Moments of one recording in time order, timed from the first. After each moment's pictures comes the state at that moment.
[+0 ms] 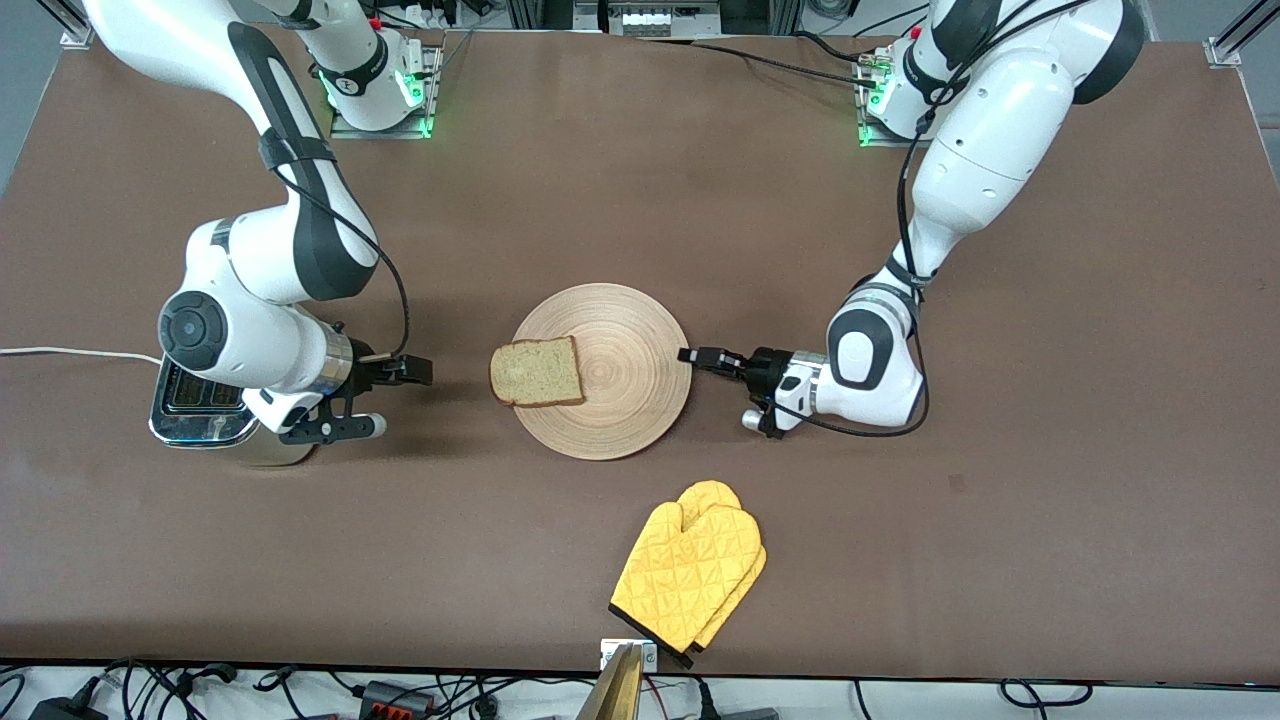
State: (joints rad) left arm -0.18 0.89 -0.19 -1.61 -1.19 1.99 0.64; right arm 0.23 0.49 0.02 -1.66 0.20 2.05 0.06
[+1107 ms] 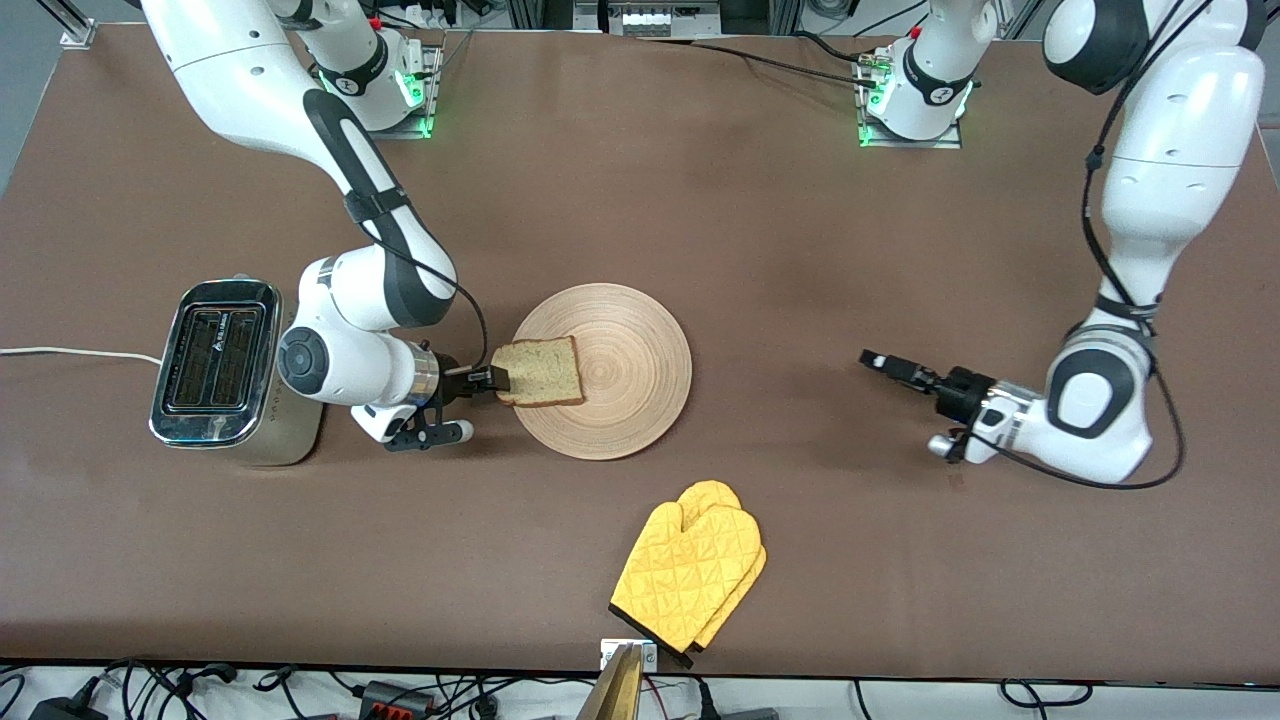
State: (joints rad) left arm 0.25 0.88 -0.18 -1.42 -0.68 1.44 0.51; right arm 0.28 0.64 0.07 -1.66 0.38 2.20 -0.01
